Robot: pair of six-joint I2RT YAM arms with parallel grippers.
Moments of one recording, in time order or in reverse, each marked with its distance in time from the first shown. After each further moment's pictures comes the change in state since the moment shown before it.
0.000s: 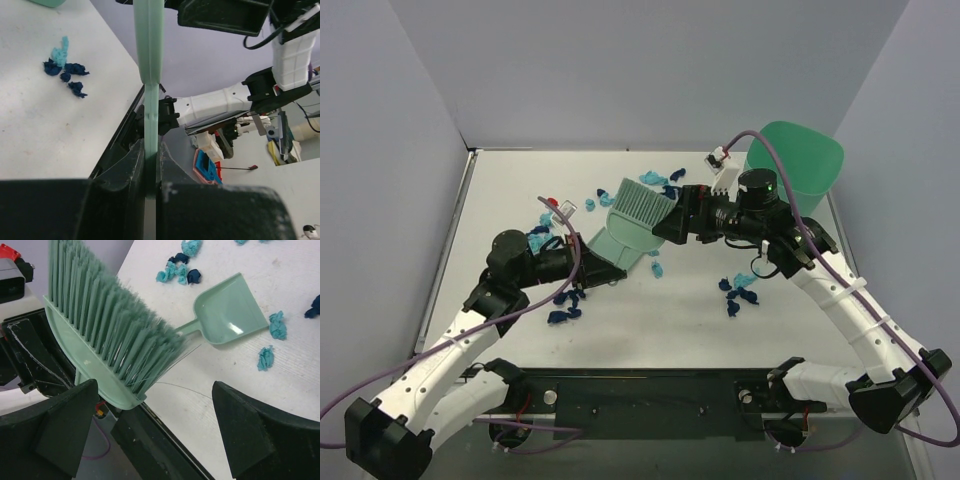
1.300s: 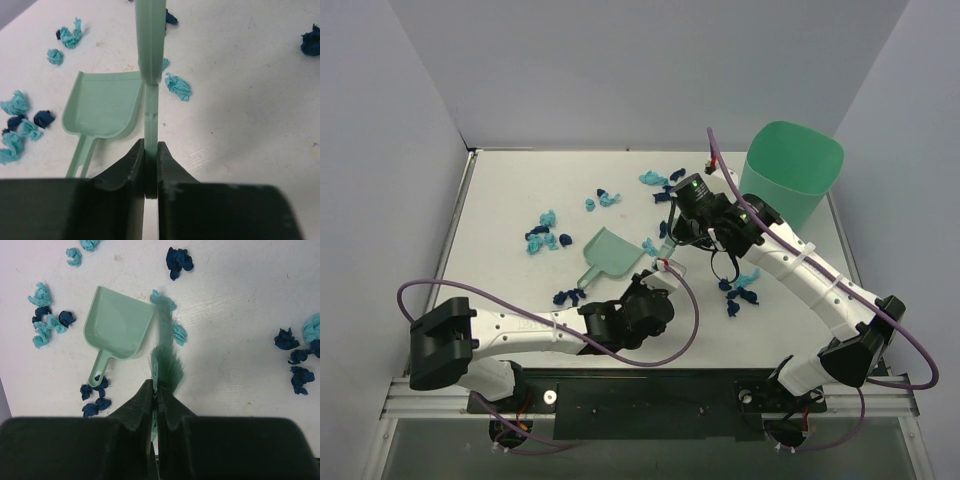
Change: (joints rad) left arm -0.818 0.563 0.192 -0.216 -1.700 0.706; right arm 0.228 0.282 0.271 -0.457 0.780 0.500
